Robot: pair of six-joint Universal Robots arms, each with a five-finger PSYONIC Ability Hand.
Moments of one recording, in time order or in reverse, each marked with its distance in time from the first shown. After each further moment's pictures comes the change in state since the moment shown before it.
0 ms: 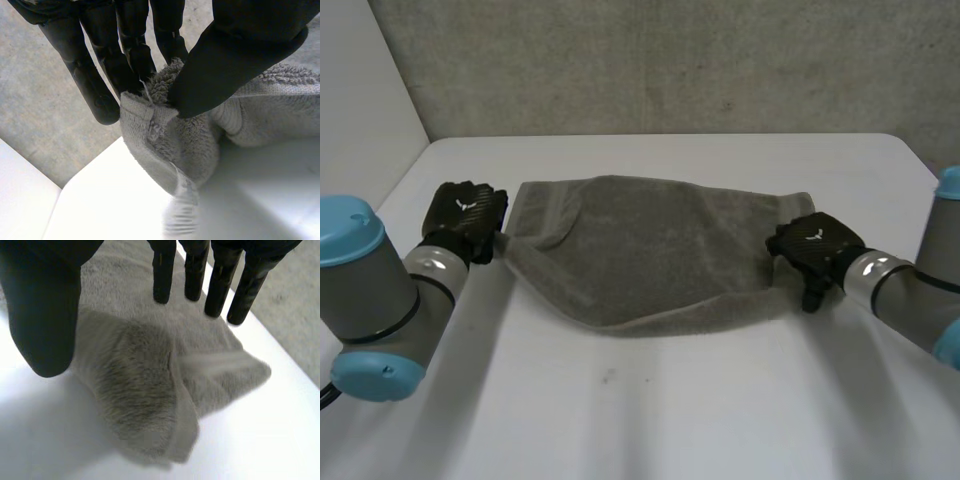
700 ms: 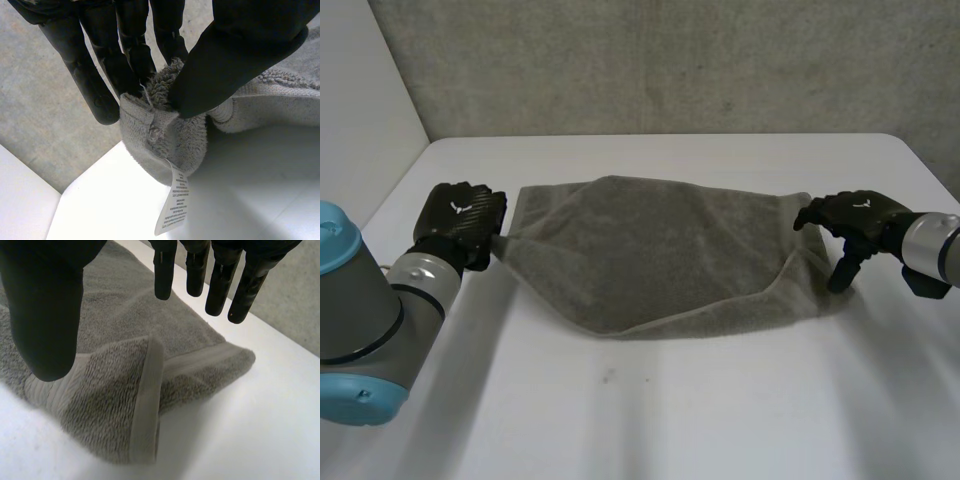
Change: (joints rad) left arm -0.011 0.113 -0.081 -0.027 0.012 -0.002; right arm -0.141 -0.014 -0.195 0.281 -0.157 0.153; left_hand 0.000 0.000 0.000 0.000 0.000; right_hand -0.046 -0.048 -0.027 -0.026 -0.032
